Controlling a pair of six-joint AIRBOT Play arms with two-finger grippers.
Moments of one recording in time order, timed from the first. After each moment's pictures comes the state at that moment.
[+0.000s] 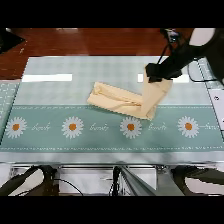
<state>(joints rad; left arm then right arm) 0.32 -1.09 1.48 0.72 -1.29 -1.19 0.29 -1.48 1.64 -1.35 1.46 1.74</state>
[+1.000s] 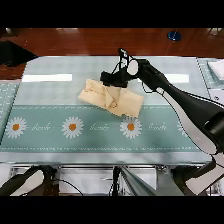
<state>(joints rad) 0.25 -1.08 1.42 0.72 -1.44 -1.16 0.53 -1.80 1.64 -1.07 0.78 1.91</state>
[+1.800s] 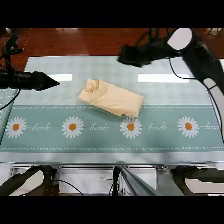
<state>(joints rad) 0.20 -1.10 1.10 0.72 -1.32 -1.09 0.32 -1.51 1.64 -1.18 1.13 1.64</state>
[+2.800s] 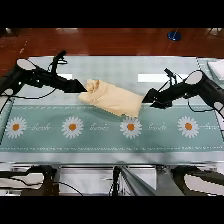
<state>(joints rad) -0.01 -1.54 1.24 0.72 -1.24 -0.91 0.05 -1.39 1.01 -0.94 1.09 1.55</state>
